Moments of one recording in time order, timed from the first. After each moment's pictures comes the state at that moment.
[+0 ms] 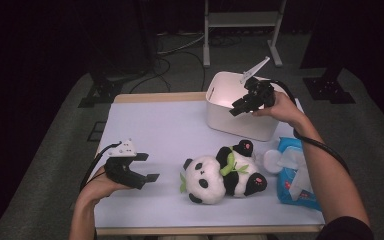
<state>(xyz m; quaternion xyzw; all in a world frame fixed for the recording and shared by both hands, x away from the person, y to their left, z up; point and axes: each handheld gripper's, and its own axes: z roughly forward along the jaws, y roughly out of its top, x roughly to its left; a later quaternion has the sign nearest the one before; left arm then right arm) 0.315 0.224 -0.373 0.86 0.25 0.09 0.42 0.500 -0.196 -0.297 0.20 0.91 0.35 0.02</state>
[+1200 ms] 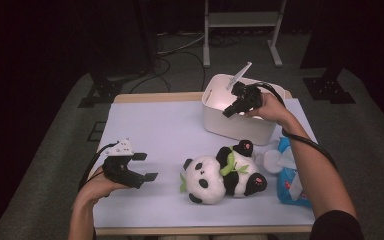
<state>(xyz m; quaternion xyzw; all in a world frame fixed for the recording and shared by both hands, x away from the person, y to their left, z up) 0.316 0.228 -0.373 0.86 0.26 0.09 0.43 0.506 -0.162 -0.313 0.17 0.94 0.30 0.03</state>
